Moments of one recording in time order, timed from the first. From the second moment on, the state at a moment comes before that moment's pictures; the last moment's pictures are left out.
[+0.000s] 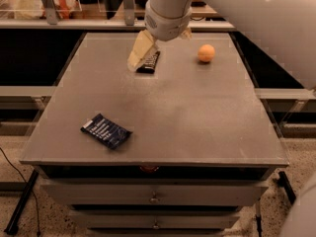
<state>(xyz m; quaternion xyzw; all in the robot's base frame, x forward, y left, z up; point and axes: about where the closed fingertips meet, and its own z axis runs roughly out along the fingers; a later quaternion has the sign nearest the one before) 0.630 -0.031 0.933 -0.30 0.93 0.00 0.19</state>
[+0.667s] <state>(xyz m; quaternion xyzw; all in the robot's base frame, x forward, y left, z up) 0.630 -0.030 0.934 -0.26 0.95 0.00 0.19</state>
